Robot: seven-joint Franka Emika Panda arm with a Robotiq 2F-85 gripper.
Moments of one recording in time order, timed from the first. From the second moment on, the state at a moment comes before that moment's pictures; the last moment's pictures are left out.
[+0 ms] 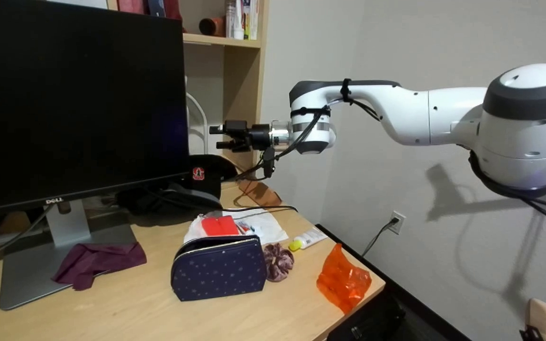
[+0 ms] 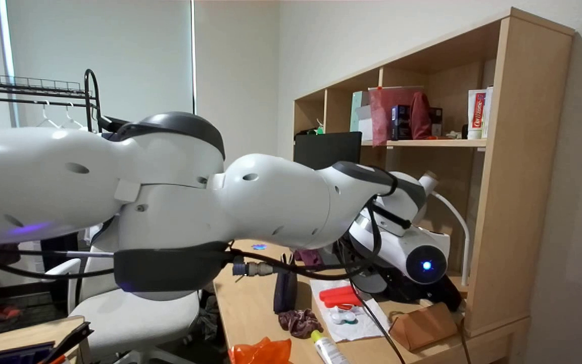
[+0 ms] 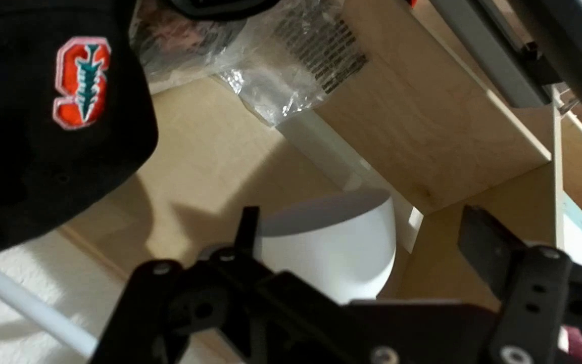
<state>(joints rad) -0.73 1.42 1.09 -1.05 0.70 2.56 -1.18</state>
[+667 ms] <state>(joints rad) -0.95 1.17 1.10 -1.37 0.70 2.80 -1.14</state>
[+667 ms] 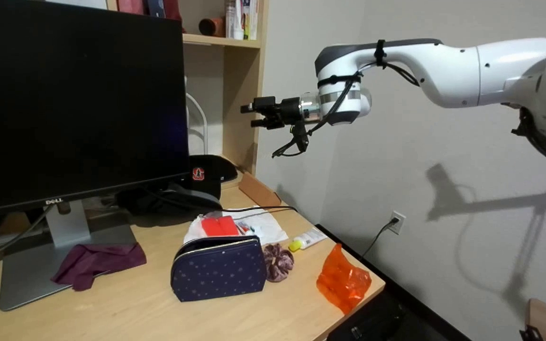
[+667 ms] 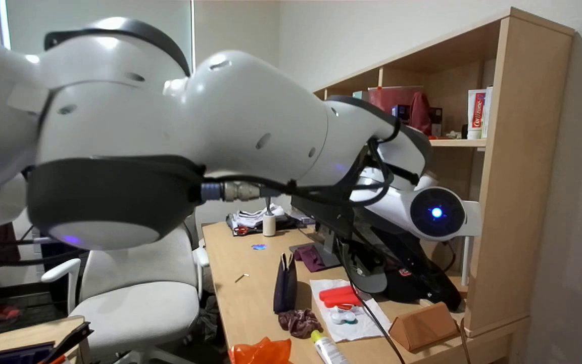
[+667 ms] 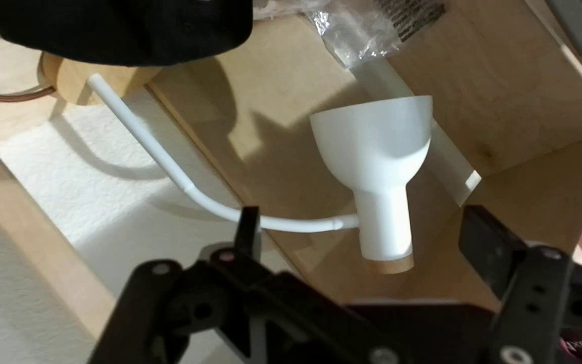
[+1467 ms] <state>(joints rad) -1.47 0.86 1.52 -1.97 0.67 2.83 -1.10</state>
